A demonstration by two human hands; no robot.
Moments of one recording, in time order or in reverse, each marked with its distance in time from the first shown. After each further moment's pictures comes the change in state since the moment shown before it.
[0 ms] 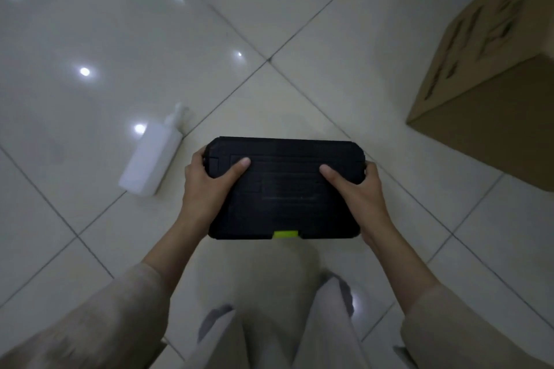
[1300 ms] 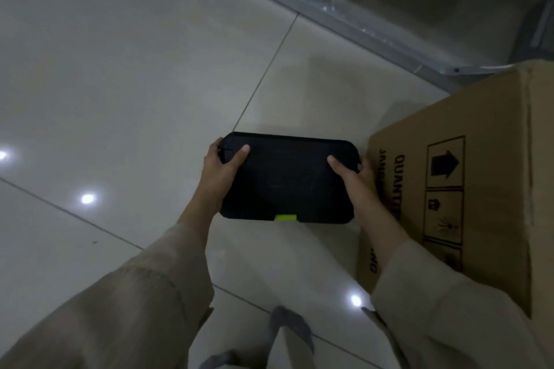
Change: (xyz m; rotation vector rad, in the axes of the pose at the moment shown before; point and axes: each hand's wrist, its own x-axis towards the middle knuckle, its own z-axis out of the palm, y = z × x) left_hand 0.335 0.242 0.293 0.018 -0.383 0.021; right_hand 0.386 -0.158 -0.105 0.245 0.310 0.248
